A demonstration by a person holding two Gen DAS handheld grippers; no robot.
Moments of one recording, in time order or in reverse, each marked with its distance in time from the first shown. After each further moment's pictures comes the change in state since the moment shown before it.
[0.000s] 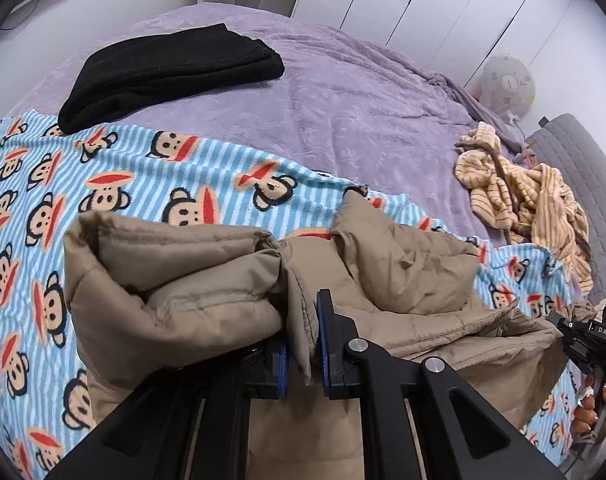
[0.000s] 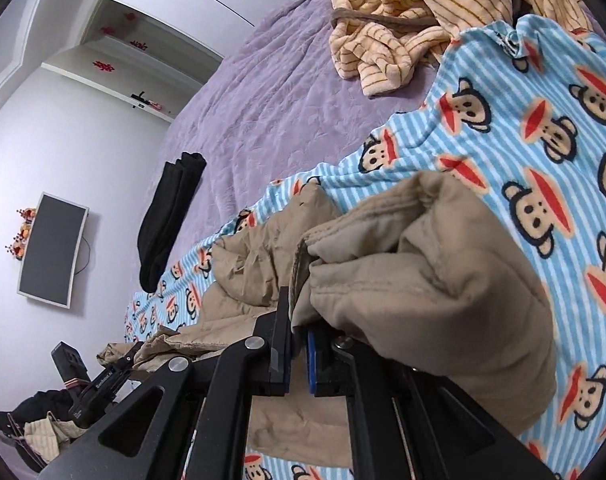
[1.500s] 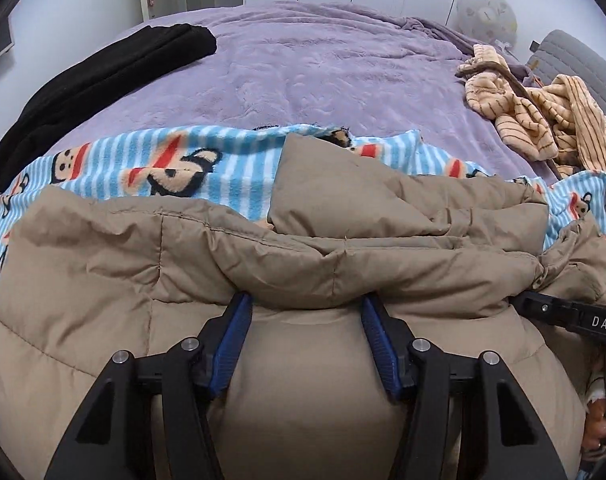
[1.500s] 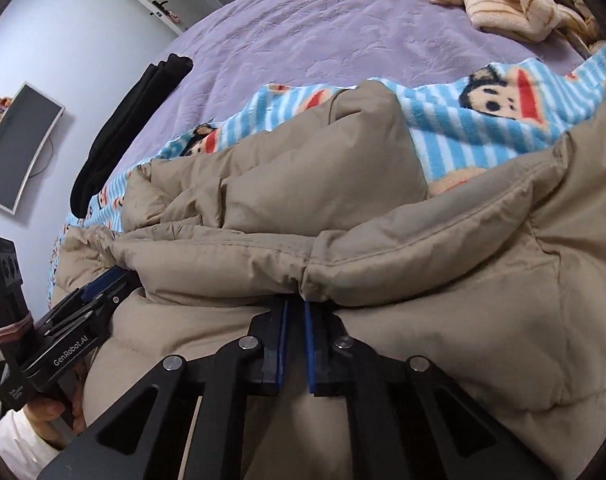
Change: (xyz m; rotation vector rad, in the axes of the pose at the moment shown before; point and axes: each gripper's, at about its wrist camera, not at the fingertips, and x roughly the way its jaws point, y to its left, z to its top) left arm 0.137 -0.063 -0.009 0.253 0.011 0.091; right arm 0.202 0.010 -0.005 -0.299 0.152 -0.090
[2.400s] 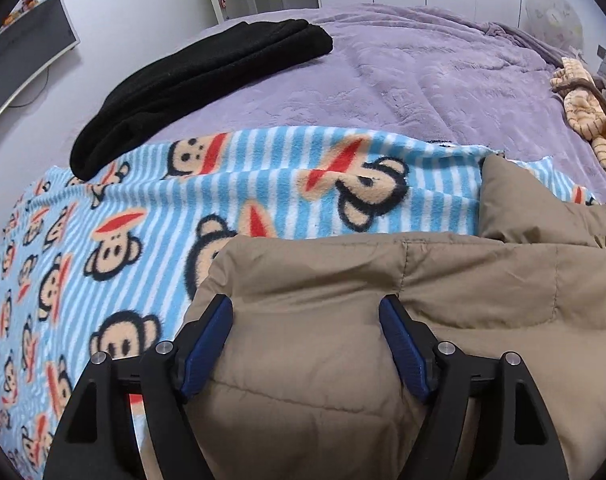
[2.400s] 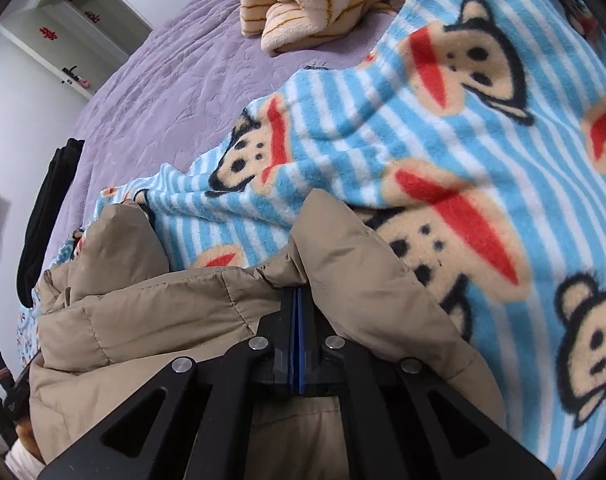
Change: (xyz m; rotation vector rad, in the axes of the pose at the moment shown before) left arm -0.002 0.082 -0.001 -0.062 -0.018 0.306; right arm -0.048 -0.116 0.021 0.252 -0.108 -0.211
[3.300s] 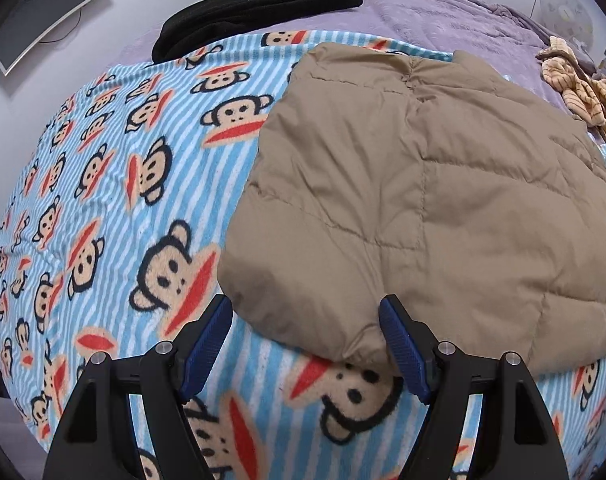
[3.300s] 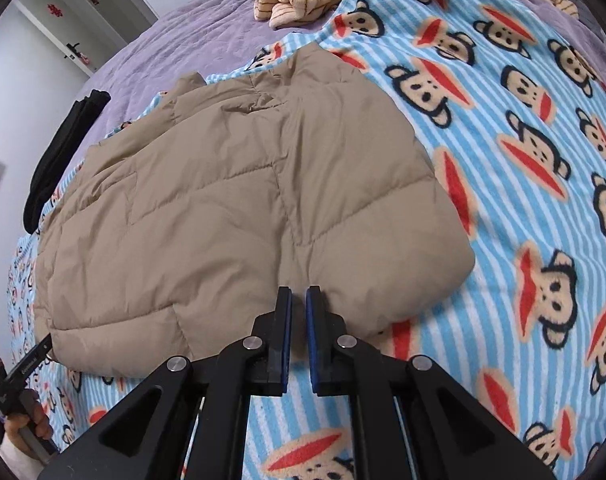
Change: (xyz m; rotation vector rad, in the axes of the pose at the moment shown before) left arm -0.115 0.052 -0.161 -0.093 0.174 -0.028; right arm -0.146 -0.007 -0.191 -0.027 0.017 -0.091
